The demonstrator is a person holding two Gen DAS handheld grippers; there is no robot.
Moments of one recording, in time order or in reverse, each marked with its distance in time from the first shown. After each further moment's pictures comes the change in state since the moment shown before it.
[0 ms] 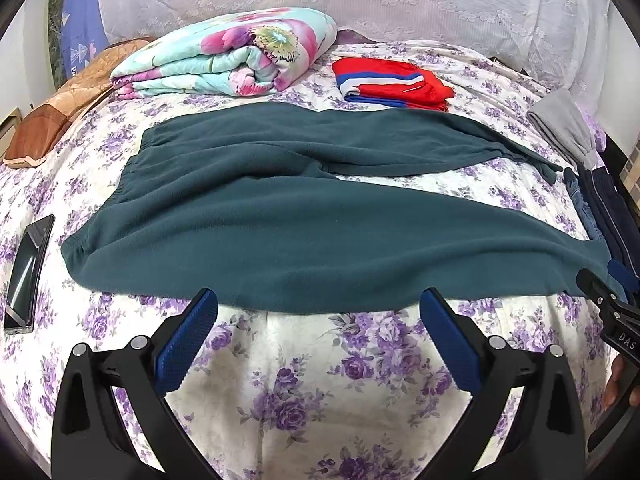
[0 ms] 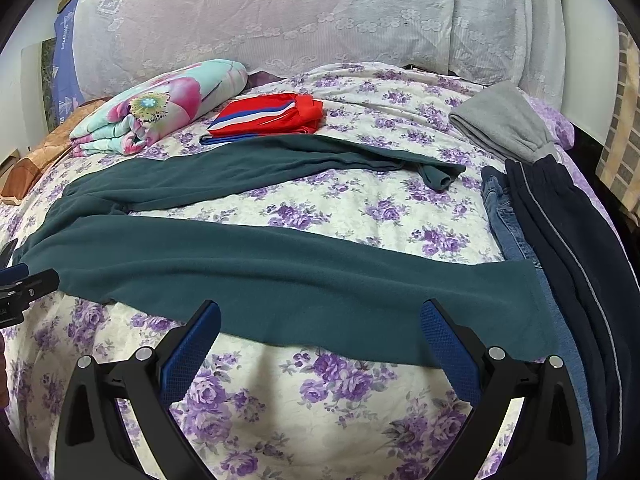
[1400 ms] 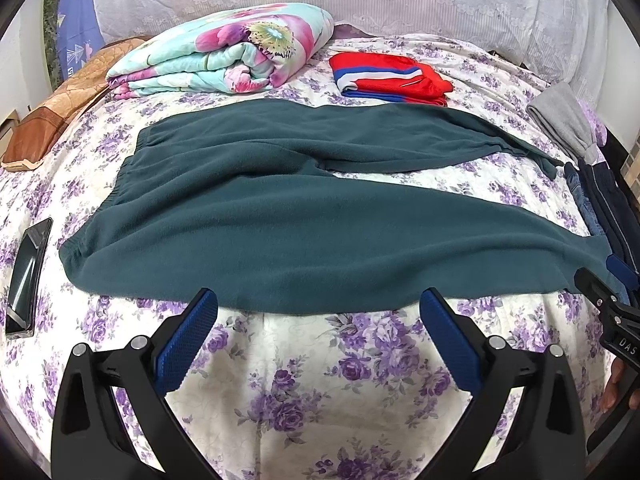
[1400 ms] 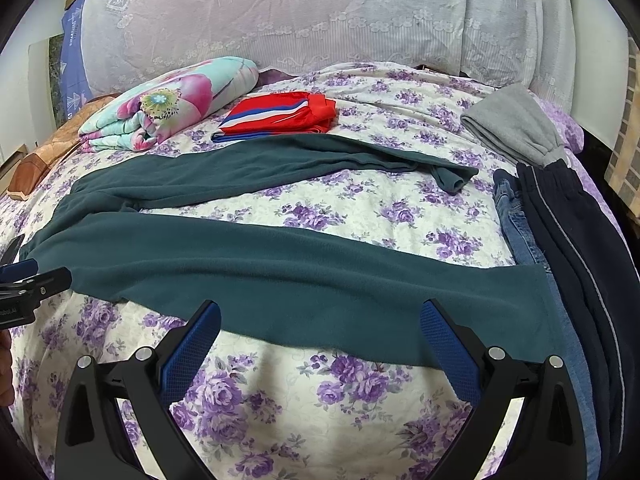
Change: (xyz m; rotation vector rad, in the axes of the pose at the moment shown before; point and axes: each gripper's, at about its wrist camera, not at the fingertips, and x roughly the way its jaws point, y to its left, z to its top) left arm 0.003 -0.006 -0.004 0.007 0.015 0.007; right arm -0.003 0.012 0.006 -0.014 0.013 0.019
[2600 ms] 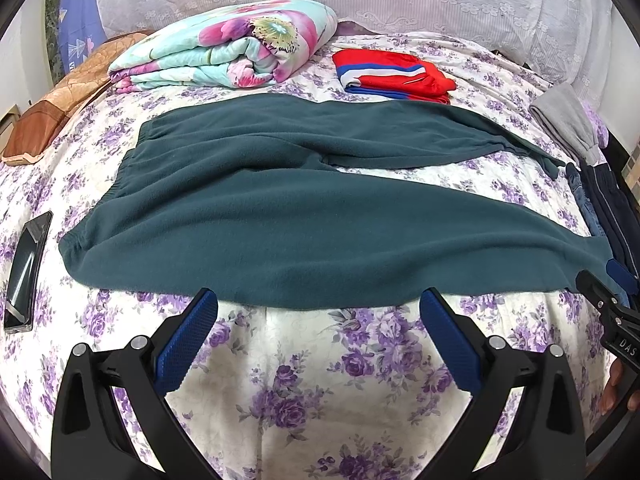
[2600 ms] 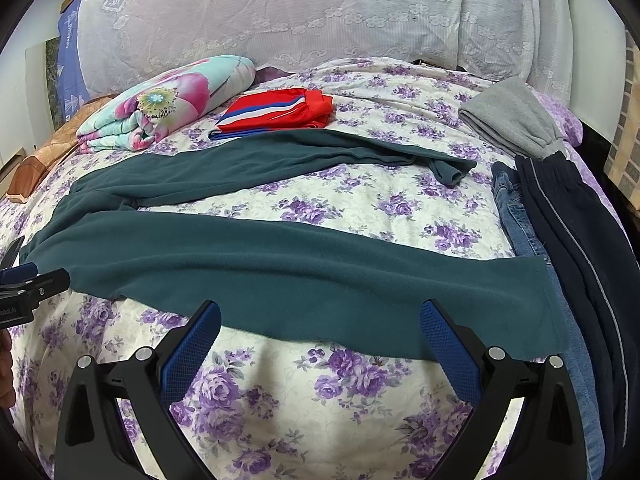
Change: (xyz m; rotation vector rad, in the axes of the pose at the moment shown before) left arm 0.001 0.006 0.002 -0.004 0.016 -0.007; right arm 0.003 -0.007 -0.005 0.014 0.009 -0.003
